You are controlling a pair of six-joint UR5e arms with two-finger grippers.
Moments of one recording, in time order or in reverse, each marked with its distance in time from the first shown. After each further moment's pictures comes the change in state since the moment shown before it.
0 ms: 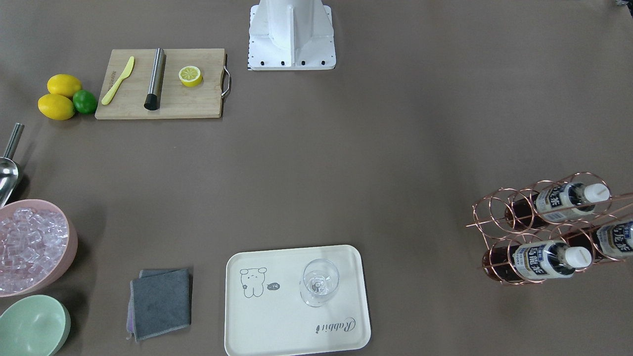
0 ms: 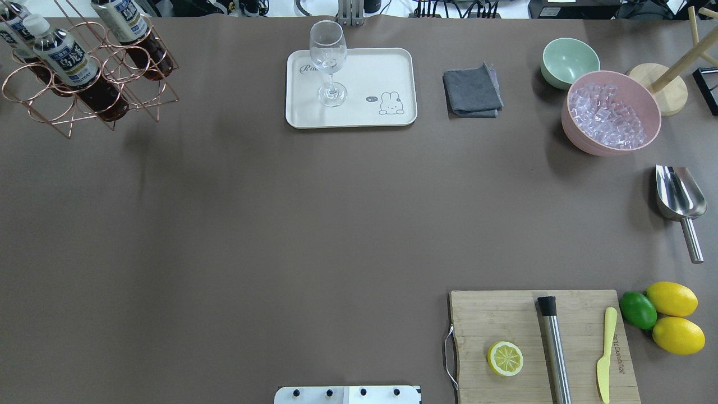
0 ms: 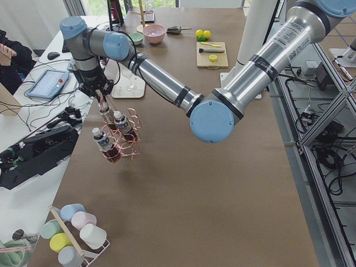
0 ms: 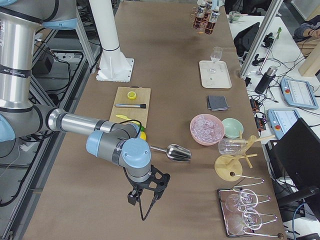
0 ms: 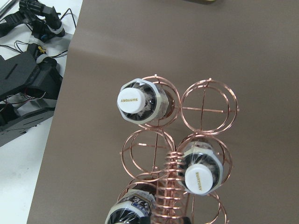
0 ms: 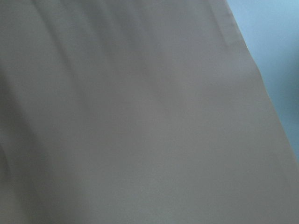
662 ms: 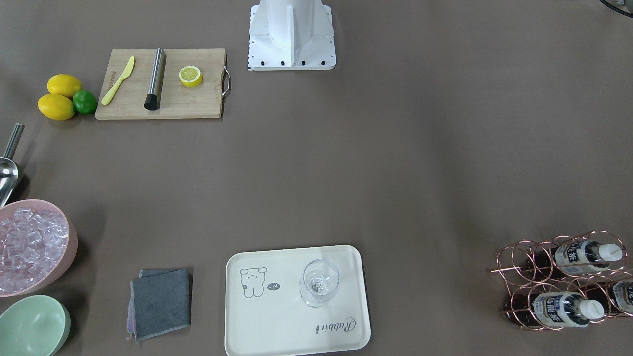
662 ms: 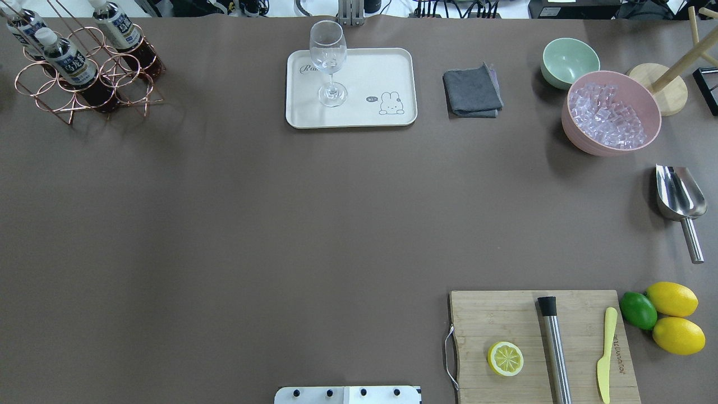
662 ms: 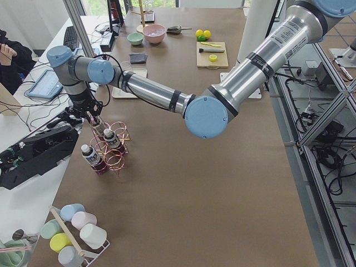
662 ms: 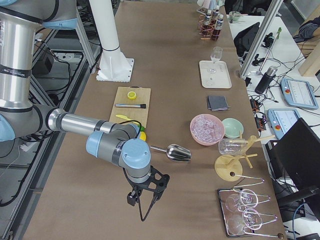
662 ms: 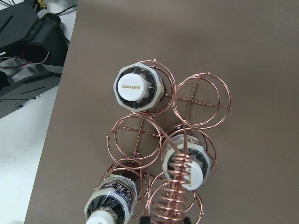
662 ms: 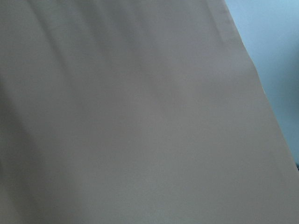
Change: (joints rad) left arm 0.012 -0.030 0.434 -0.311 -0.013 0.042; right arm 0.000 -0.002 -0.005 -0.001 -0.007 -0.005
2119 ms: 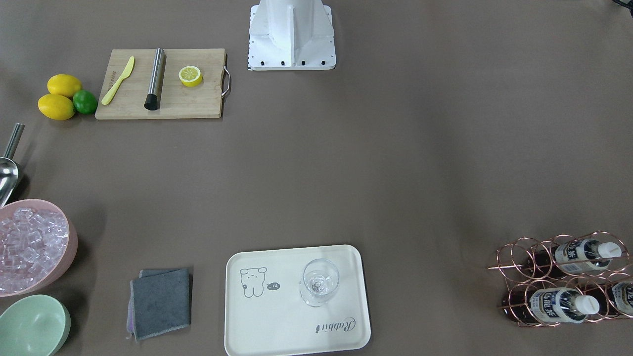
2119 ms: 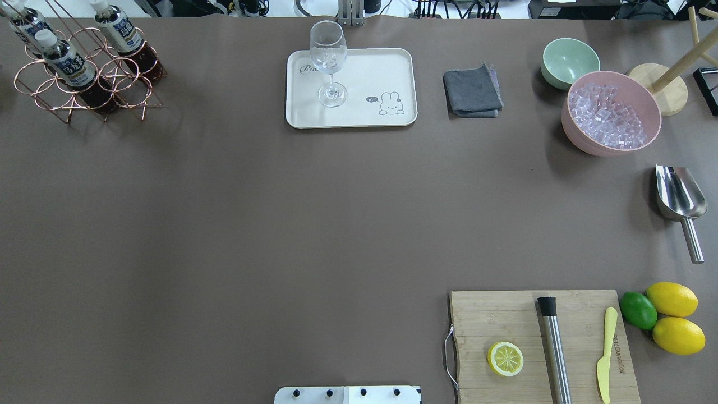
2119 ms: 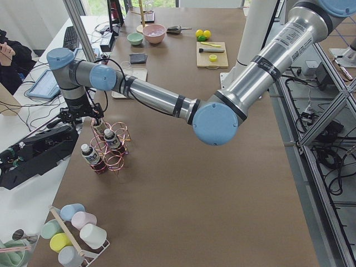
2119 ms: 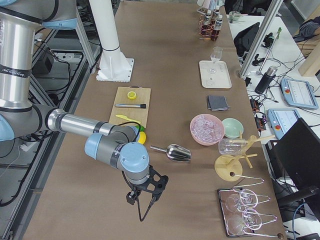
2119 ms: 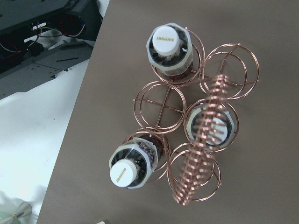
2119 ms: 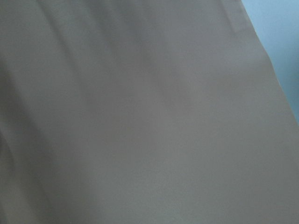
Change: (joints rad) left arm -0.033 0.034 -0.024 -0.072 0.062 -0.050; right arm 0.006 -0.004 -0.015 0.000 0.051 0.003
